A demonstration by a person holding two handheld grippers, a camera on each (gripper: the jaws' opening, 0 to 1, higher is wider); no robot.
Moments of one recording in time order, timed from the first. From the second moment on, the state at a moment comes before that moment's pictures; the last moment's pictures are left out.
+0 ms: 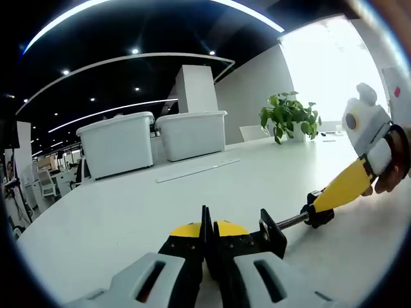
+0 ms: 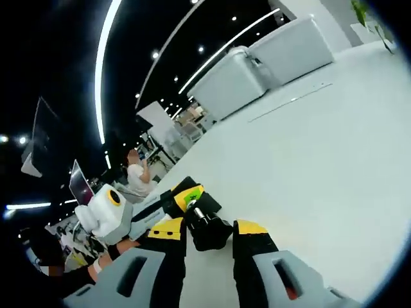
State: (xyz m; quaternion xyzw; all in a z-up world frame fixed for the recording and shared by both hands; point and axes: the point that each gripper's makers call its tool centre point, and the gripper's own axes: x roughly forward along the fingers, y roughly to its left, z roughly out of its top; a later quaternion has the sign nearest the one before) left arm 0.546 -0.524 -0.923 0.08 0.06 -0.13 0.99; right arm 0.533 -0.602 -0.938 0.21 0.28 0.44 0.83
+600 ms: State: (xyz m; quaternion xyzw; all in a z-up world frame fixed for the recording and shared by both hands) left arm 0.547 -0.524 -0.922 0.07 0.06 -0.13 0.99; right arm 0.515 -0.593 -0.924 -0.23 0.03 0.45 0.86
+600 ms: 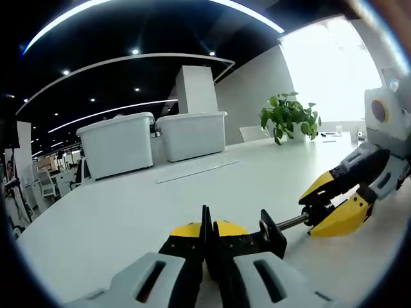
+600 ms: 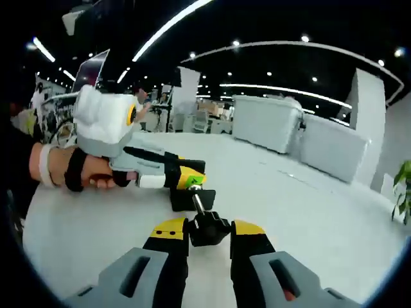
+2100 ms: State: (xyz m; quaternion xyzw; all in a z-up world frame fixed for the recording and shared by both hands) left arm 0.546 -0.526 -0.924 0.08 0.06 -0.13 0.99; right arm 0.538 -0.599 -0.937 0.20 0.23 0.43 0.85
